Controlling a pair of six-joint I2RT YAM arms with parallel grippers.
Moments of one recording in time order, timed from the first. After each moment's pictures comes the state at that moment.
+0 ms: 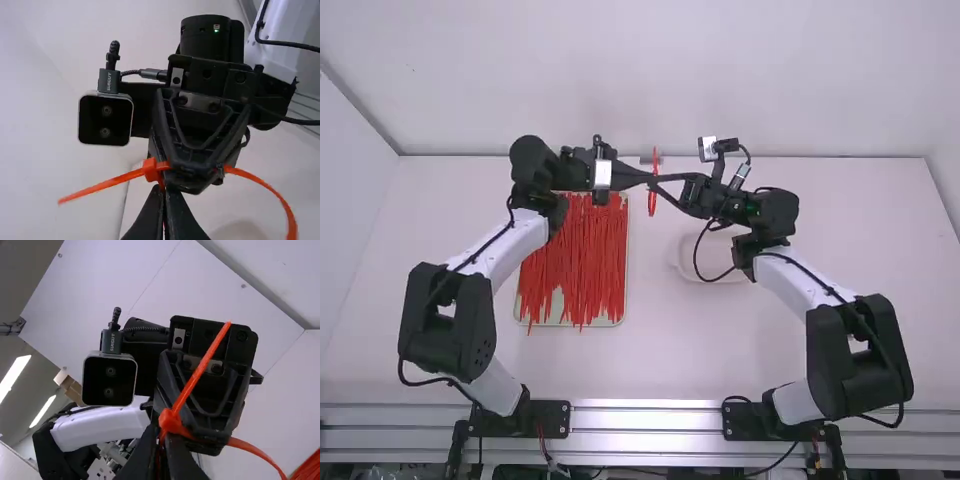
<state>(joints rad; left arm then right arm) -0.18 1.70 1.18 0.93 1.41 0.16 0.26 1.59 0.88 1.26 -1.10 1.42</state>
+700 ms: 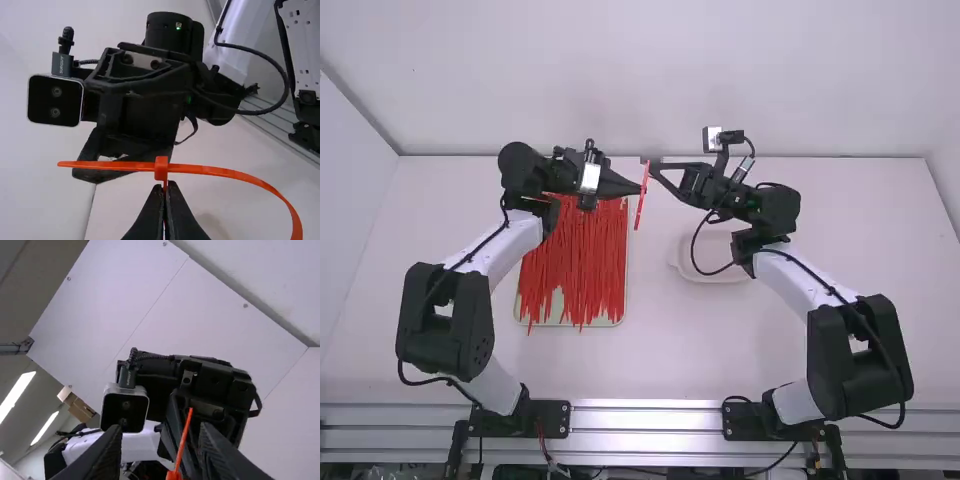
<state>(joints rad) -0.15 1.70 1.16 1.06 1.55 -0.03 0.28 1.59 0.92 1.27 -1.02 1.46</state>
